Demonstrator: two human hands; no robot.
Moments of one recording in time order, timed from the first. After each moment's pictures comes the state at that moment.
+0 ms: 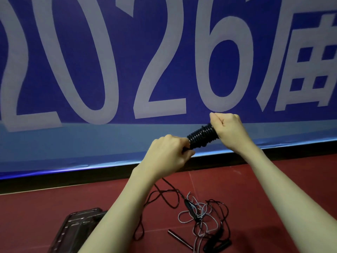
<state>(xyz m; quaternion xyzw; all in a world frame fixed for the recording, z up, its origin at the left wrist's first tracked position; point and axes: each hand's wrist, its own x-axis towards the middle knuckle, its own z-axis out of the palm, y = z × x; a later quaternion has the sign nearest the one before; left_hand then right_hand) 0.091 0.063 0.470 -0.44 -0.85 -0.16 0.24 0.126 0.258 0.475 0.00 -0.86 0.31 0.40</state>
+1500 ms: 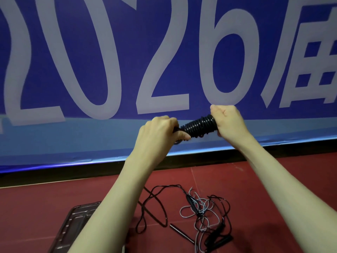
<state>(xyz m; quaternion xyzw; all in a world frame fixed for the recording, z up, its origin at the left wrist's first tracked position) 0.088 0.045 0.490 -0.36 -0.87 -0.22 0.27 0.122 0.240 0.483 -0.03 -0.82 0.43 0.38</state>
